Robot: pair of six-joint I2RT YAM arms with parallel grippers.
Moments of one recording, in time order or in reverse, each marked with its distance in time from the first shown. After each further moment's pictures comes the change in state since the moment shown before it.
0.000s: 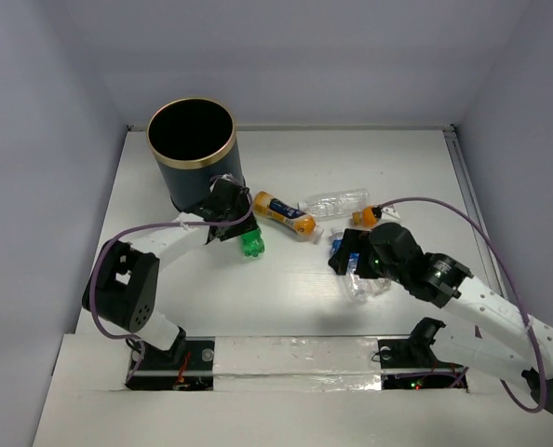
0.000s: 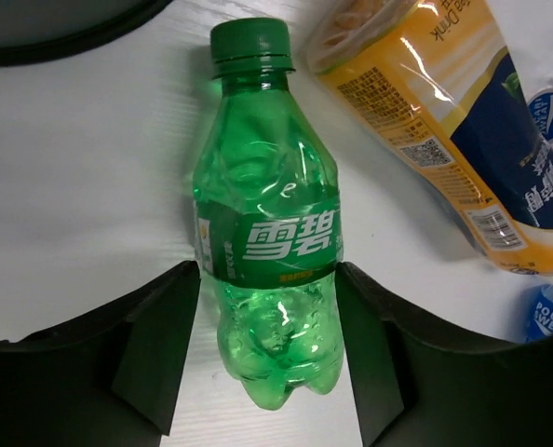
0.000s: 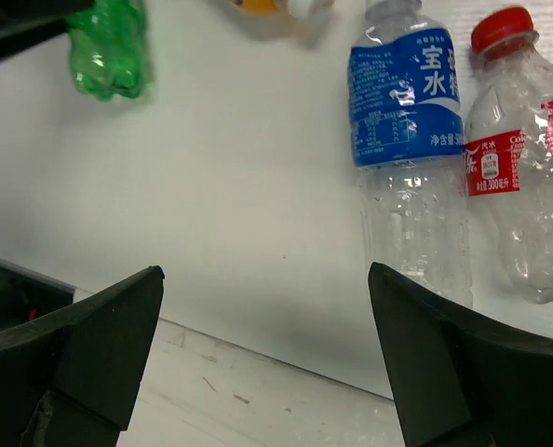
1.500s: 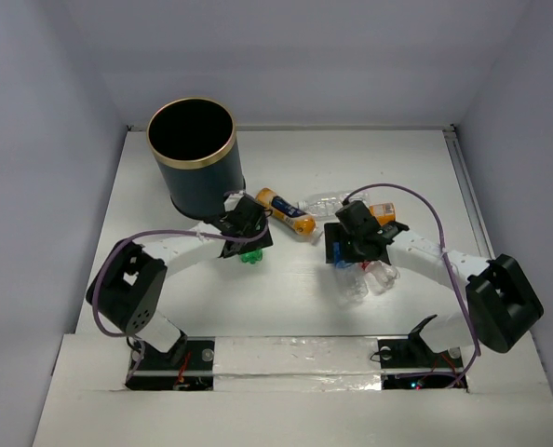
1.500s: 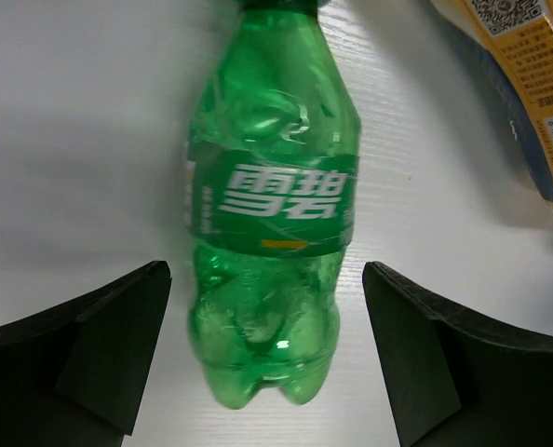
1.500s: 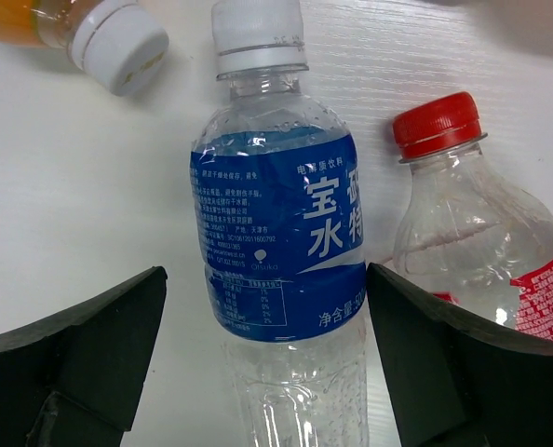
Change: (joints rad) left arm -0.191 -0.006 -0.034 -0.084 -0.203 -0.109; right arm -0.185 0.566 0.050 0.146 -0.022 -0.249
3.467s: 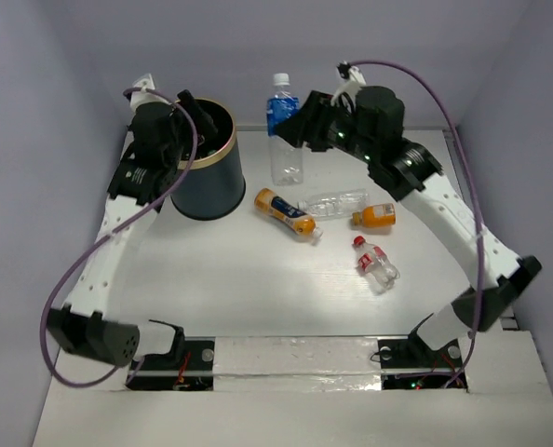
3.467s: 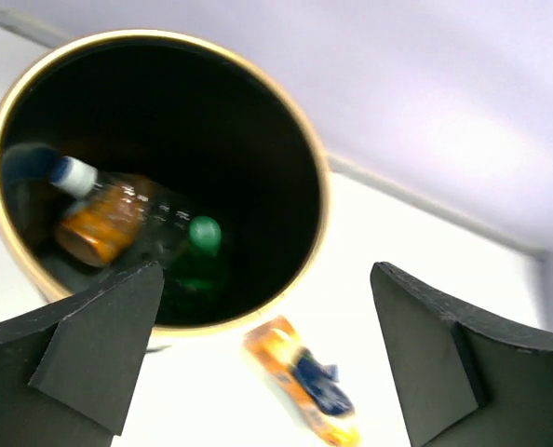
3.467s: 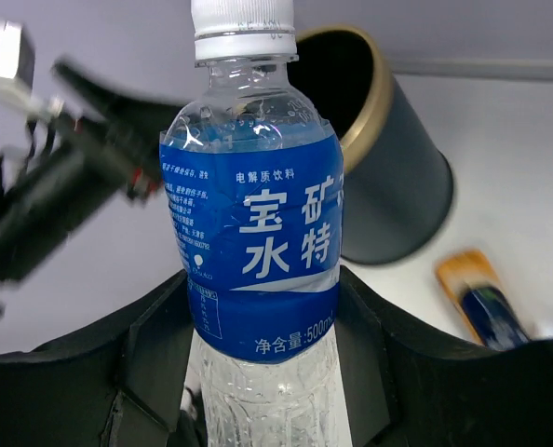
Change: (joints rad) left arm 0.380 -0.167 0.673 -0.110 -0.006 0.248; right arm 0.018 0.097 0.951 0.061 -0.330 0.080
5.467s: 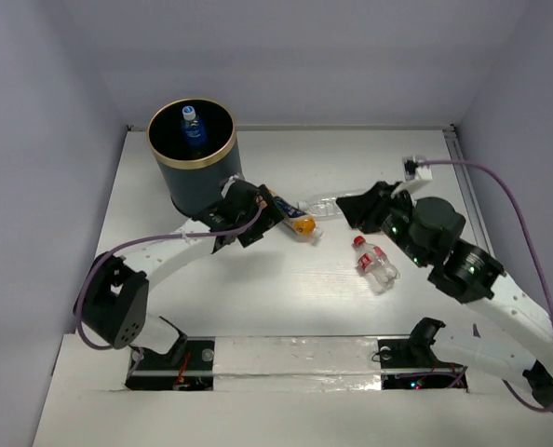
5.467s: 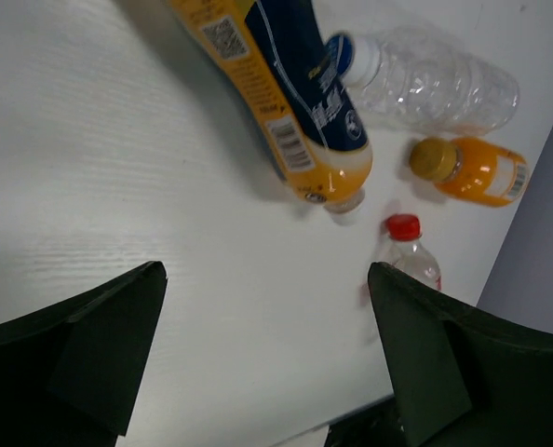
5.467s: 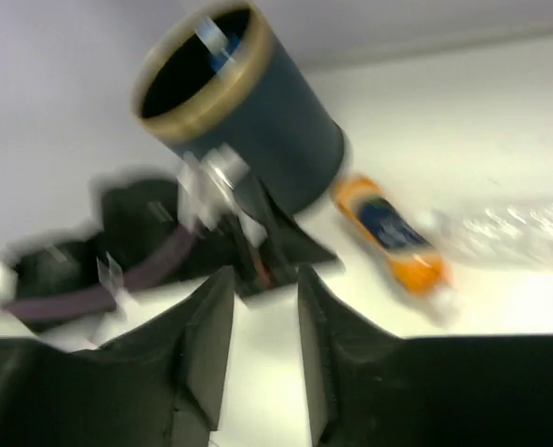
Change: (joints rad) left arm -0.358 0.058 -0.634 0.212 0.249 -0.528; right arm 0.185 -0.592 -0.677 0.138 0.435 -0.027
